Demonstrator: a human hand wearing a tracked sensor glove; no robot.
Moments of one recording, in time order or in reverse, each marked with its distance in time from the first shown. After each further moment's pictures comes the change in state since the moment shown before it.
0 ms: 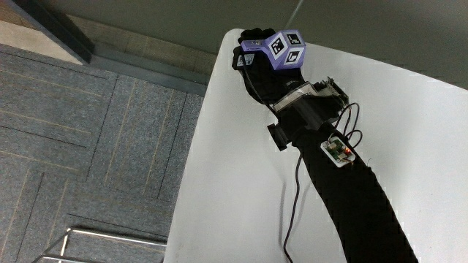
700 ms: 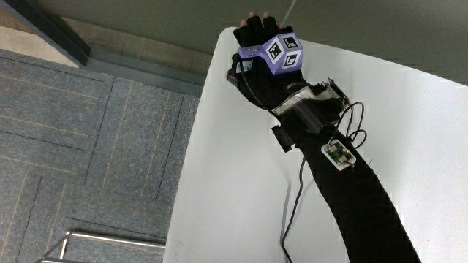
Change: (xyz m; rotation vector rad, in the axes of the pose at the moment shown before) arm -0.015 -0.005 -0.008 -0.011 -0.107 0.061
